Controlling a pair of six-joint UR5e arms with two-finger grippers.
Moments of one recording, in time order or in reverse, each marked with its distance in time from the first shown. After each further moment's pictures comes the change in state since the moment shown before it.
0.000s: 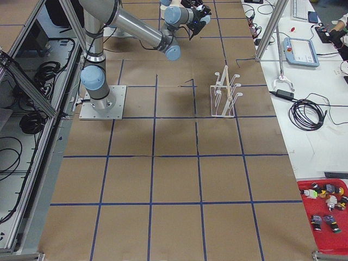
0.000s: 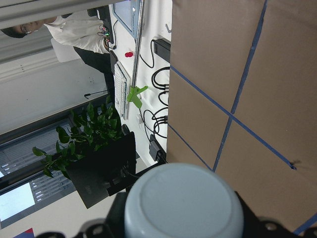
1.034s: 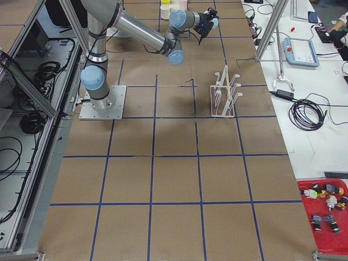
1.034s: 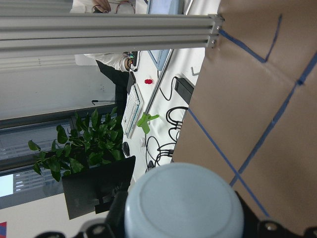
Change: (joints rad) left arm 0.181 0.060 0.065 -0.253 0.109 -0.013; right arm -0.117 0.013 -0.034 0.004 0.003 -0.334
